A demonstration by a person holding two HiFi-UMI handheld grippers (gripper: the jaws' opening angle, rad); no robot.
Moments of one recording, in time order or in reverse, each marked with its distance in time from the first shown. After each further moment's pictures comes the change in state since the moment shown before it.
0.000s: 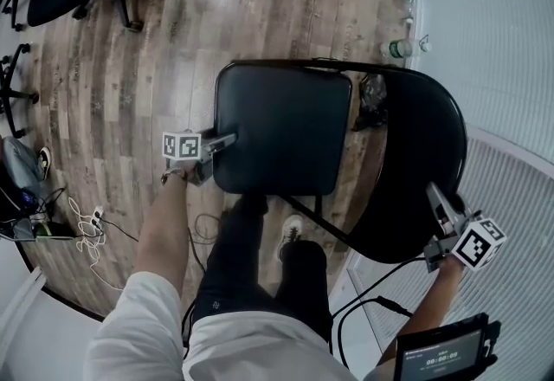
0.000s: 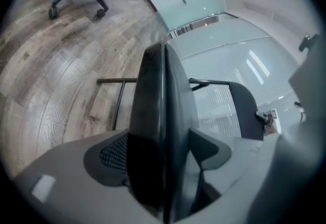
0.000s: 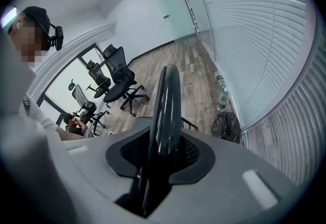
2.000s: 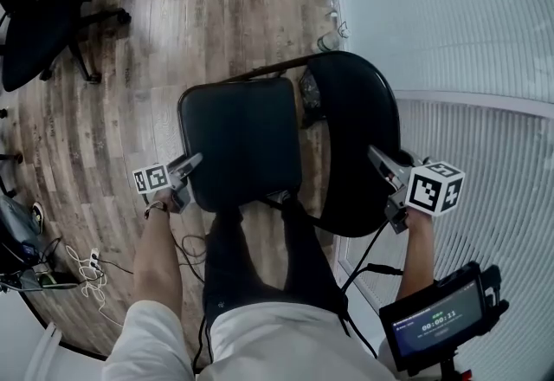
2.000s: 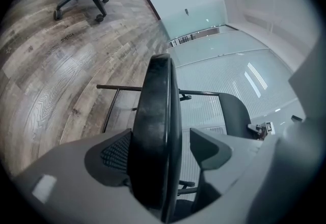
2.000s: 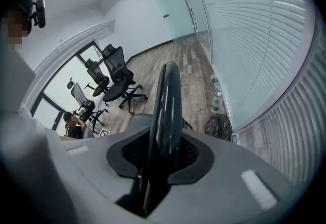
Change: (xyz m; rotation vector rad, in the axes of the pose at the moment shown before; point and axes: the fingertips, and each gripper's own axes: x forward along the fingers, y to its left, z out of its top) left arm 0.005 -0.089 0.006 -0.081 -0.099 -0.029; right arm -0.018 -0.019 0.009 -0.008 0.021 -0.014
